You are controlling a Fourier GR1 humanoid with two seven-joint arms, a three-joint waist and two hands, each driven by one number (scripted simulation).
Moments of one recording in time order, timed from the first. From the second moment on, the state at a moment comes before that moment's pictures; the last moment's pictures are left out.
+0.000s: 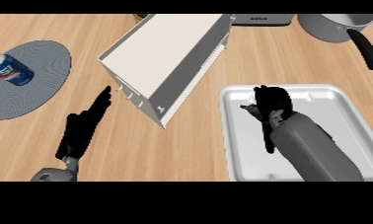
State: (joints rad) left arm -0.04 0.25 -0.13 -1.36 0.01 -0.01 0.06; right arm -0.50 -0.33 0.52 -1.17 0.79 0.59 0.74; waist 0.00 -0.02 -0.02
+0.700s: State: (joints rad) left arm -0.02 0.24 -0.12 -1.37 -0.01 -0.02 0.05; right arm -0.50 -0.40 0.51 -1.23 0.85 0.44 0.43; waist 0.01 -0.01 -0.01
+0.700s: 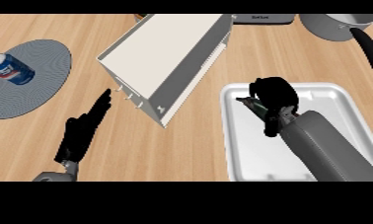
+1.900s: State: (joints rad) left arm 0.00 0.23 -0.10 -1.38 -0.02 -0.04 0.05; right arm -0.79 -0.55 -0.01 -1.34 0.39 0.42 -0.07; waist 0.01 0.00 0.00
